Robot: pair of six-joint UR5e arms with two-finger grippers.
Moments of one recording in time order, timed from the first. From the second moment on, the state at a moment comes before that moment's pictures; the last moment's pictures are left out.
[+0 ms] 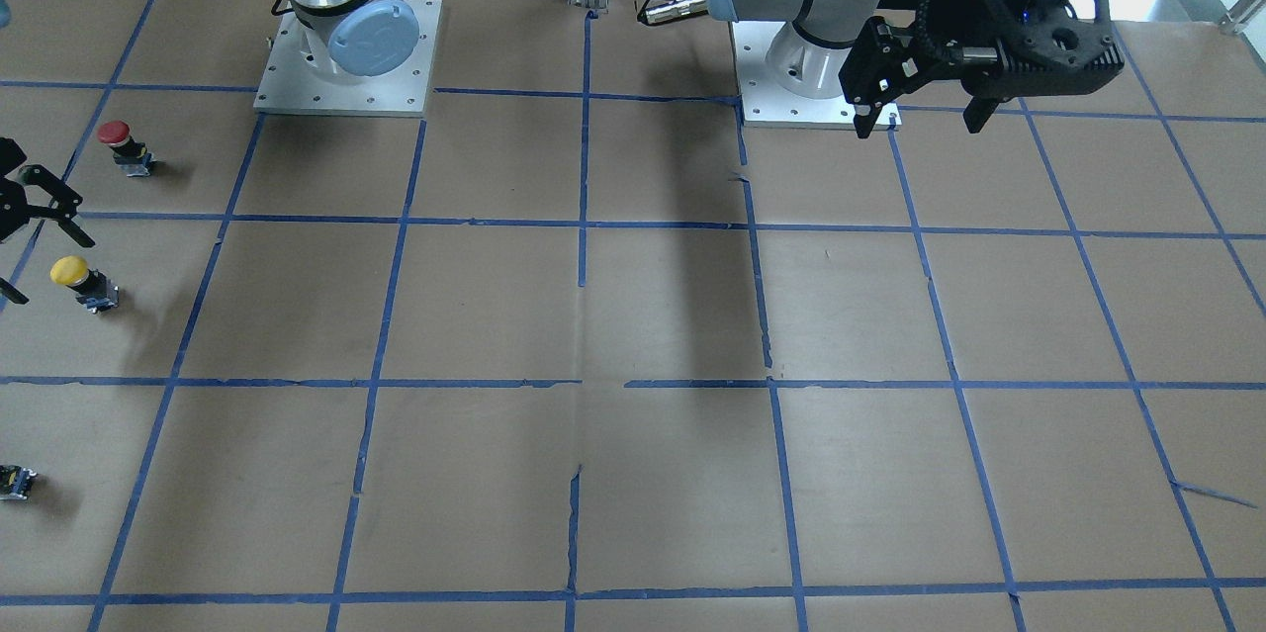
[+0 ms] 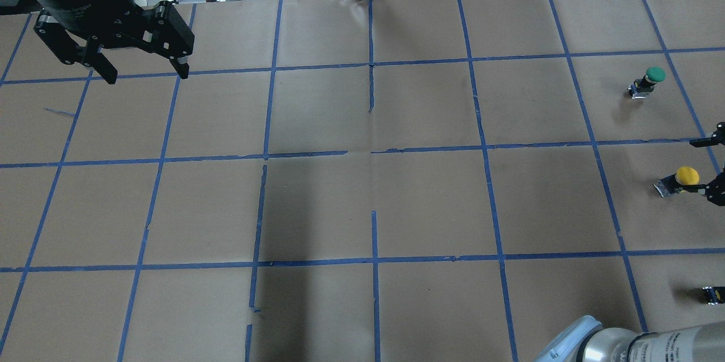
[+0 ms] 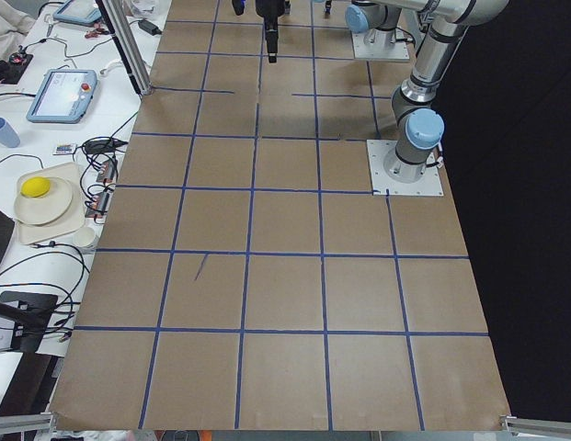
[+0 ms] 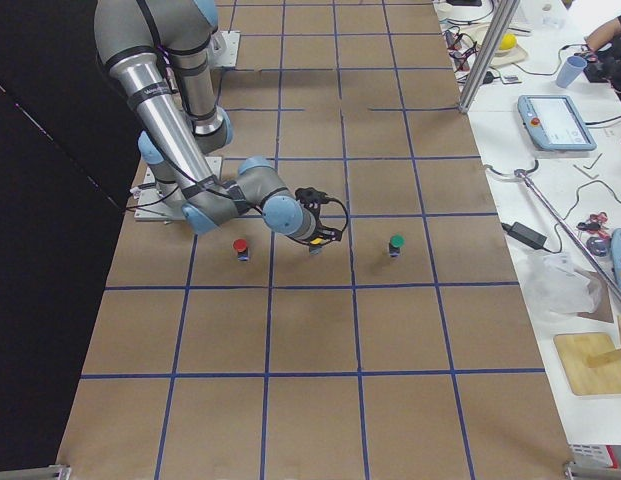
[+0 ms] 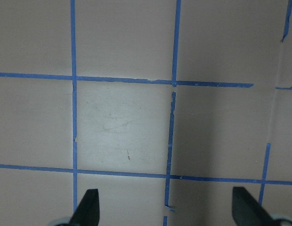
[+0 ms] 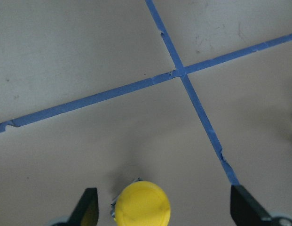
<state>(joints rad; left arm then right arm) -1.53 -1.57 -1.40 -1.76 1.61 -0.02 0.60 -1.41 2.08 -2.12 -1.12 -2.17</state>
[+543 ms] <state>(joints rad) -1.53 -1.57 -1.40 -1.76 1.61 -0.02 0.63 -1.67 2.08 -1.95 -1.19 -1.60</state>
